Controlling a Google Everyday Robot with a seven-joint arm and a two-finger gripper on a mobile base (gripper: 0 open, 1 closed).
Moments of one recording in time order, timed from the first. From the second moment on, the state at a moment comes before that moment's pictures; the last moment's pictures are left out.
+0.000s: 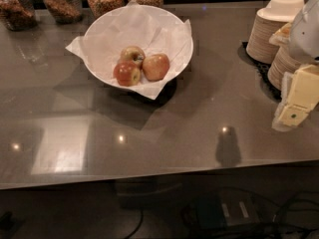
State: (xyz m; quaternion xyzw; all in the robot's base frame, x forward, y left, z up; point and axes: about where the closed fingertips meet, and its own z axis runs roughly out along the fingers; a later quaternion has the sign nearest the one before) arm 0.438 -0.217 0.976 -0.60 0.78 -0.03 0.16
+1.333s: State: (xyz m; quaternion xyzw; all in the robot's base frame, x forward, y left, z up) arm 0.528 -0.167 0.991 -0.58 0.76 0.00 0.29
